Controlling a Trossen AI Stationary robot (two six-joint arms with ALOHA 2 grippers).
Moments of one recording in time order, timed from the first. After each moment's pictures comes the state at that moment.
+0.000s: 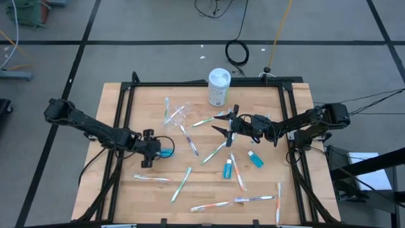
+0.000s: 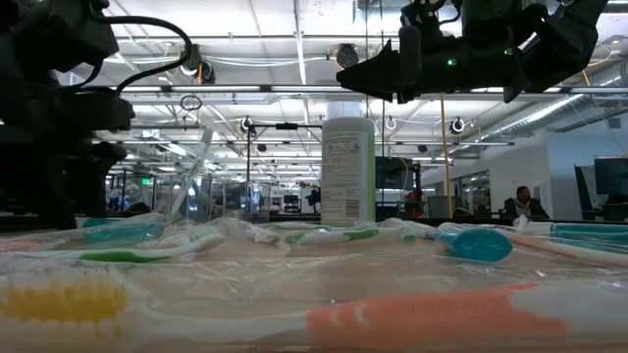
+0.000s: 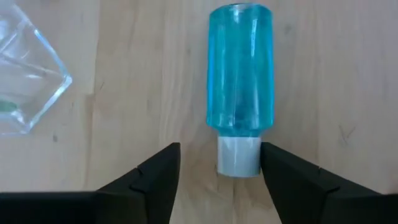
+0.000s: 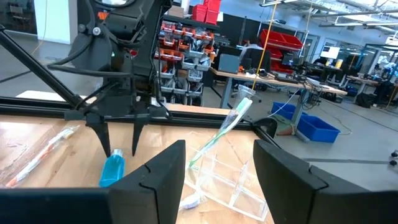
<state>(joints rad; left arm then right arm) -0.30 1.10 0.39 -0.44 -0.21 -0.26 -0.03 1.50 0.52 1.02 0.18 -0.17</state>
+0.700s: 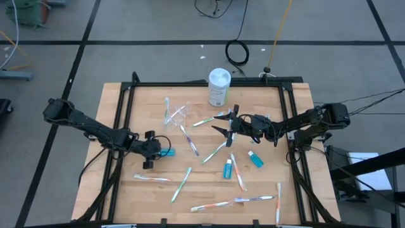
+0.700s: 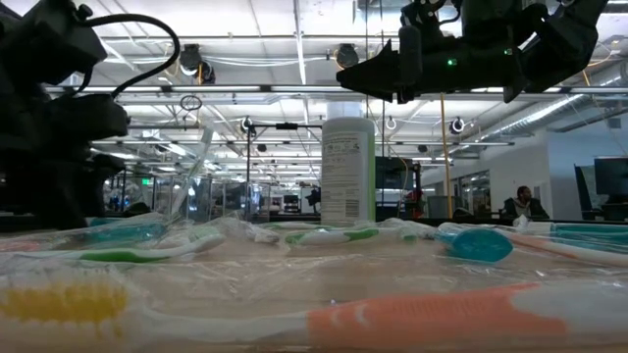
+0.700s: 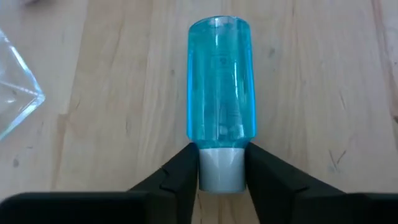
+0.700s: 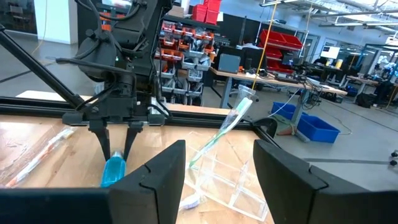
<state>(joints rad) -0.30 1.09 0.27 -0.23 -0.20 -0.24 -0.03 1.50 0.52 1.02 0.18 -0.17</state>
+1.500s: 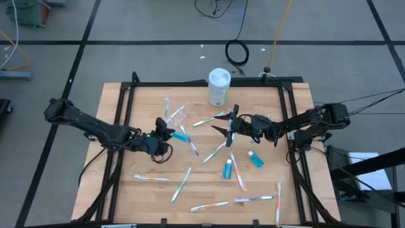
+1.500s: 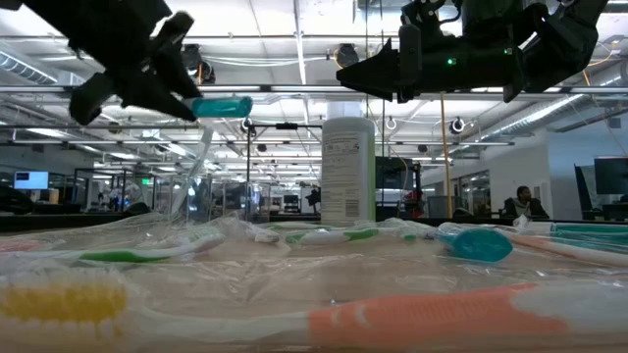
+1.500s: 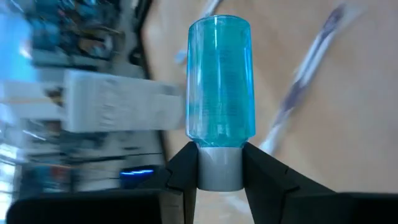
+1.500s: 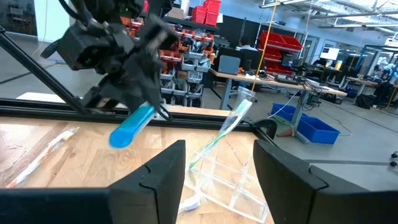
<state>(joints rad) -0.32 1.09 0.64 -0.29 -0.71 0.76 -0.03 1.50 0.52 1.03 0.18 -0.17</state>
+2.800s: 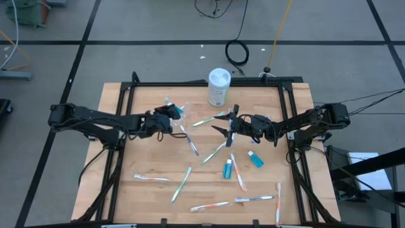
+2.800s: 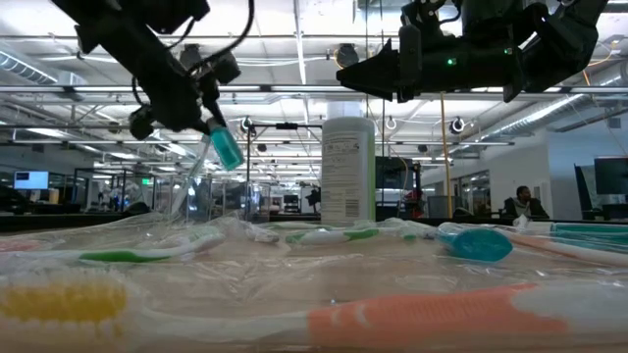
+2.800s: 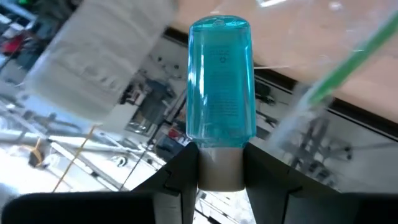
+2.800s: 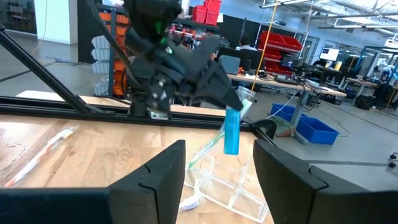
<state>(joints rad) 0.04 1.25 0.65 -0.11 -0.92 1.93 -0.03 1.50 0.52 1.03 0.18 -0.18</state>
